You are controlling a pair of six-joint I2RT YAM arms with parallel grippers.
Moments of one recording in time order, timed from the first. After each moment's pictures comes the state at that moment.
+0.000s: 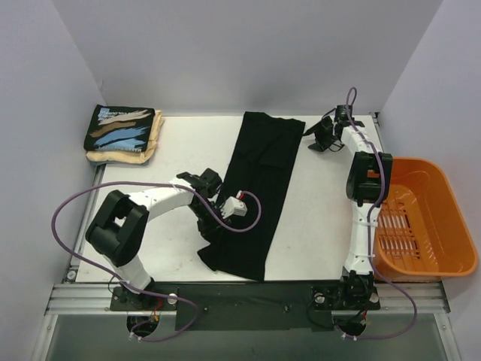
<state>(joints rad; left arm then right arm) -0.63 1.70 1.04 -0.88 0.56 0.61 -0.06 2.51 2.08 -0.46 -0.35 0.92</state>
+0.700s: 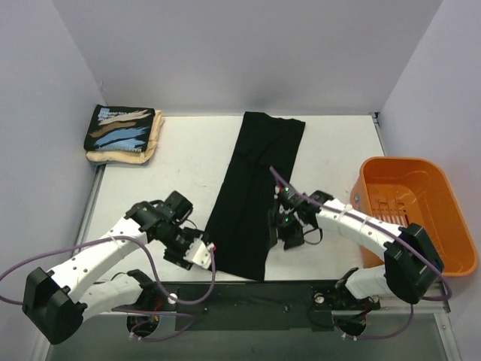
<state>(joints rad) -0.61 1.06 0.86 -1.16 0.47 1.32 0.62 1.37 0.87 -0.75 -0.19 0.64</state>
